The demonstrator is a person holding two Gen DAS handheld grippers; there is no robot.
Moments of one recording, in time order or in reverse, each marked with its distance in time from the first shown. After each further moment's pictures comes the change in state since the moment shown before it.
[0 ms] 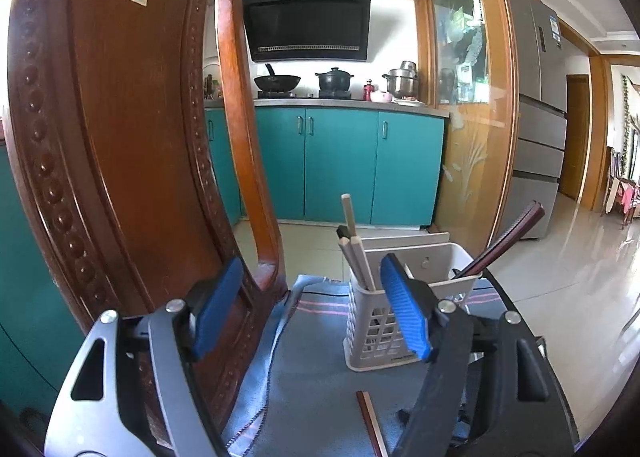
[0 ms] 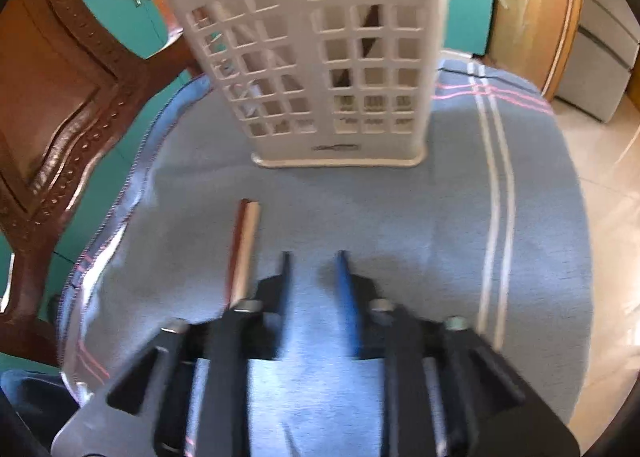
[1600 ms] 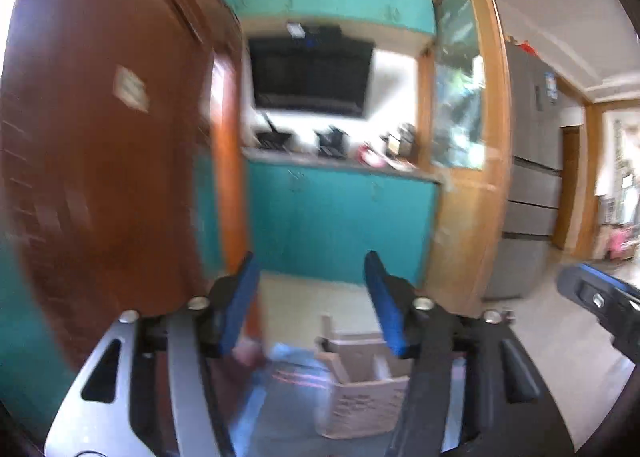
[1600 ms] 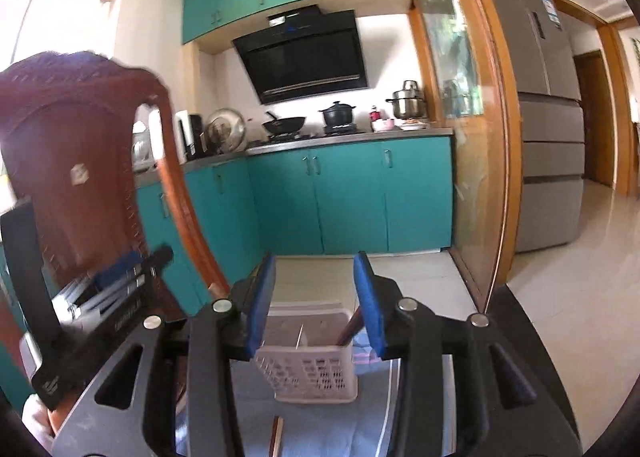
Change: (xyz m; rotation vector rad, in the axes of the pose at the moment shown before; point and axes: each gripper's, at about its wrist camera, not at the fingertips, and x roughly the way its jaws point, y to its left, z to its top) left arm -0.032 0.010 0.046 -0.065 -0.234 0.012; right arm -0.257 -0.003 0.035 -0.021 -0.762 -0.041
